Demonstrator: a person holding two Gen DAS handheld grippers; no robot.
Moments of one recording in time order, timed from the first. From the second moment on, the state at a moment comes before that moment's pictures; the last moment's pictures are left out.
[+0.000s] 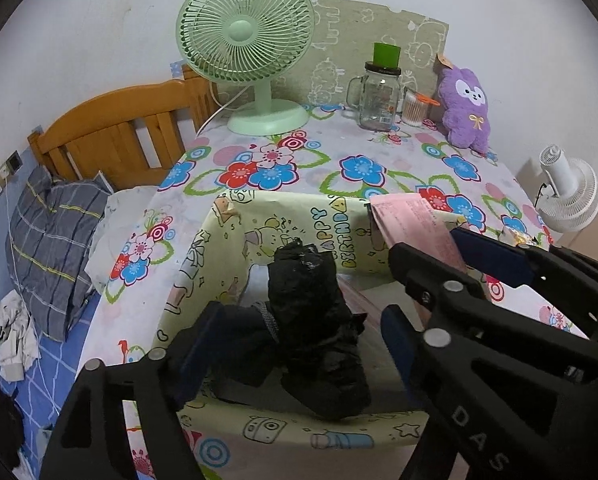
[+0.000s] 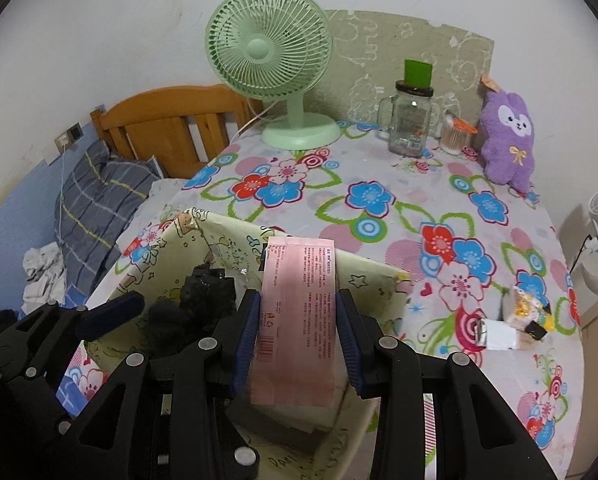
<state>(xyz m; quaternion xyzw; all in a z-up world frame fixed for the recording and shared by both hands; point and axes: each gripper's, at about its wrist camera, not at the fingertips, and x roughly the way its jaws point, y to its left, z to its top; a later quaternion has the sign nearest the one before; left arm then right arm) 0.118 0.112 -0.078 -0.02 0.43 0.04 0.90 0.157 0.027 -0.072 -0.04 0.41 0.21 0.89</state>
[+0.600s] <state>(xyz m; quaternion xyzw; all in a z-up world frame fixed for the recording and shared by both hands) 0.118 0.118 -0.083 -0.02 0.44 0.03 0.90 0.159 0.035 -0.077 -0.05 0.41 0.20 0.89</state>
